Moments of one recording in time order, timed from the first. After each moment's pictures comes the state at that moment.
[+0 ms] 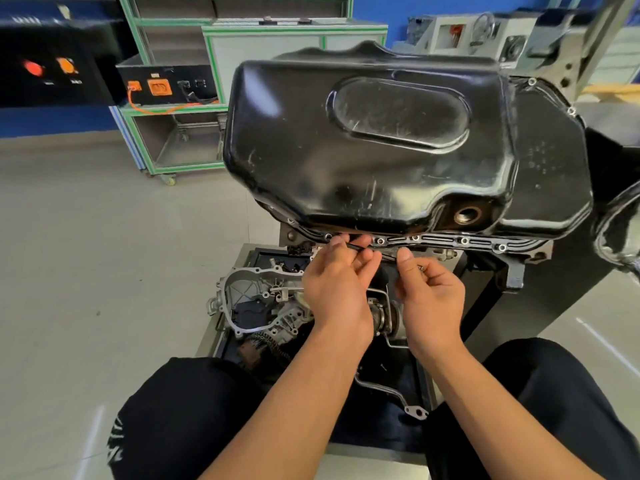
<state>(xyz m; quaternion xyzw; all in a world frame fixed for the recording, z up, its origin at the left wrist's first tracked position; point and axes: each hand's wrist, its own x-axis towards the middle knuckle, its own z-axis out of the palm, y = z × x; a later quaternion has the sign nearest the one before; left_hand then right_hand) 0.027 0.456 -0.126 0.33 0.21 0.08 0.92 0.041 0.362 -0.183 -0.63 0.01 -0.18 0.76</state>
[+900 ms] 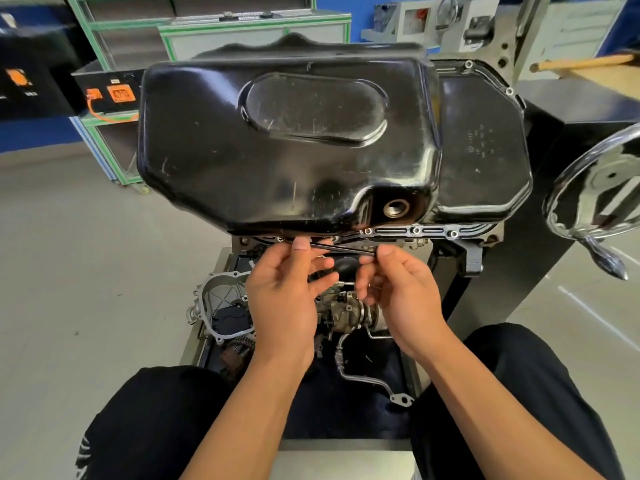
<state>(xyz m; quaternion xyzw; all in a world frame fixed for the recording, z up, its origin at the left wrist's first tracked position) 0.016 0.458 -0.143 0.54 0.08 0.18 0.82 0.034 0.328 -0.169 -0.57 -0.06 -0.02 0.82</state>
